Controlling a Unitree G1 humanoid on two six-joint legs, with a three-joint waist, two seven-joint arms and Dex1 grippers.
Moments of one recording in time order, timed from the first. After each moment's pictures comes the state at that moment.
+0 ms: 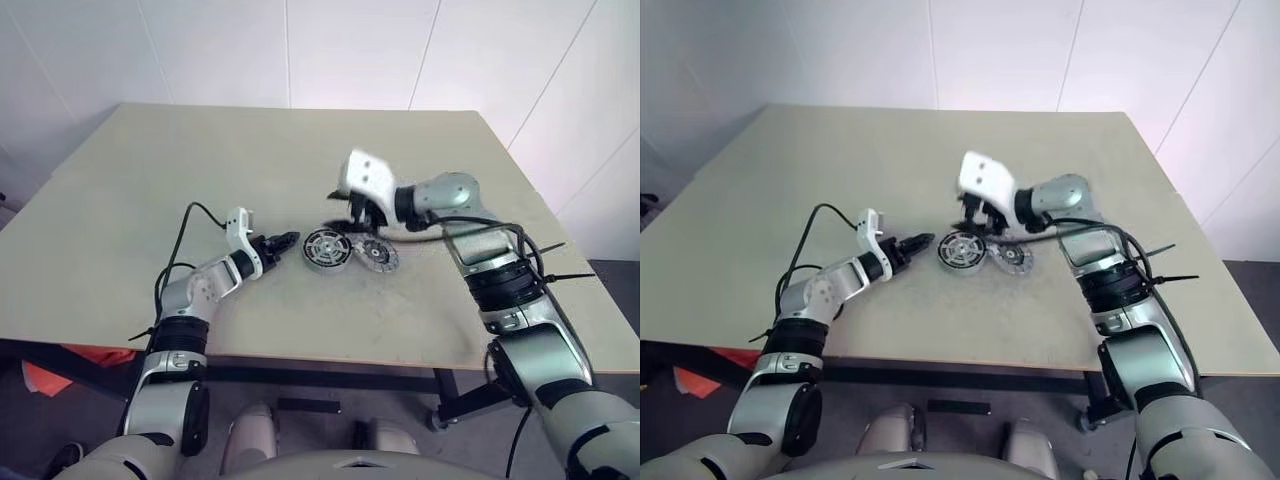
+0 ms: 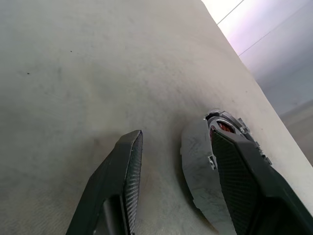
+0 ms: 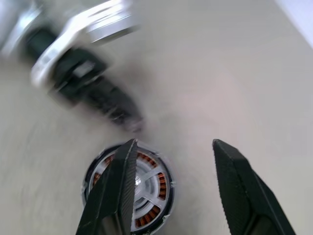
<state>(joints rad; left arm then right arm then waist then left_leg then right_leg) -0.53 0.14 0.18 0.42 -0.54 0.68 -0.57 -0.76 -0.38 0.09 0.07 -0.01 0.66 0.97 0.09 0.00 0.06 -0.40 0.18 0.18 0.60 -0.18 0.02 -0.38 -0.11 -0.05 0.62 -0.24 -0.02</state>
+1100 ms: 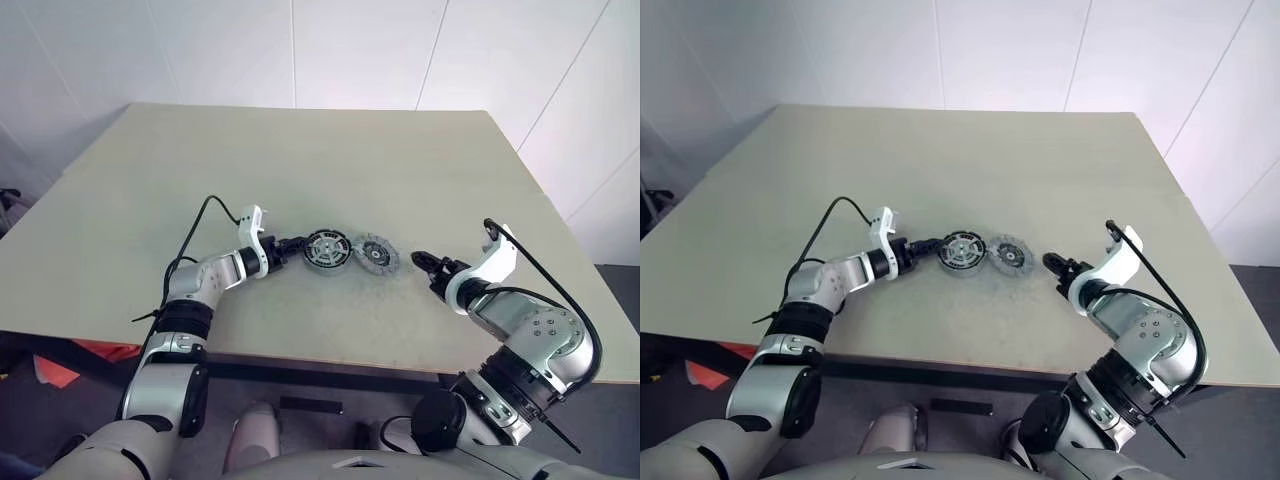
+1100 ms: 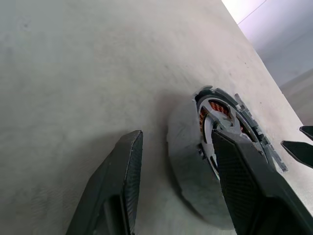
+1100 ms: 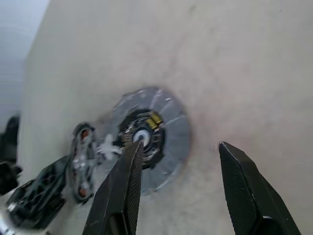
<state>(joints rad) -0.62 0.19 0.11 0.54 -0.49 0.72 -0.66 -0.48 0.15 -0.87 -0.41 0.49 1.61 0.03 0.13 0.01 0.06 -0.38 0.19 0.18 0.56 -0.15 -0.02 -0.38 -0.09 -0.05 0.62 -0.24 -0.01</state>
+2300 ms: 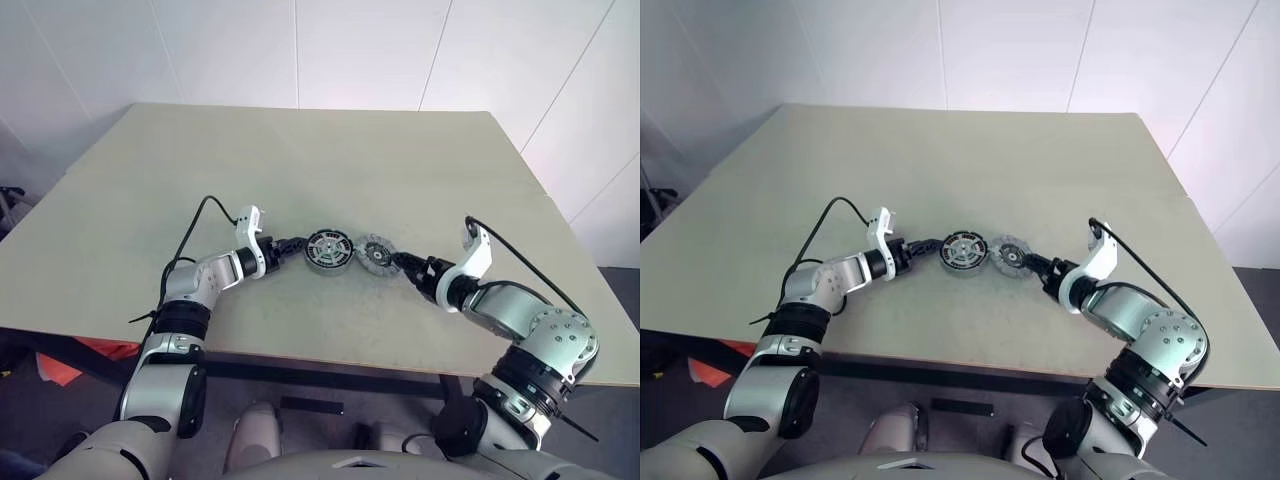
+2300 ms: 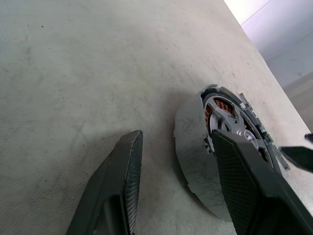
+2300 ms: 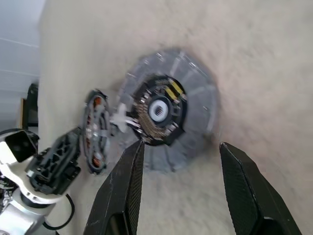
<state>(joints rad) -0.62 0.19 0.12 0.54 -0.48 0.72 -0.67 -0.42 0.00 -0.84 -0.20 1.00 1.61 -0.33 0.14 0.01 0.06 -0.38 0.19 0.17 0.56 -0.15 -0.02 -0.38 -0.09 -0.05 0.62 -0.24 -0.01</state>
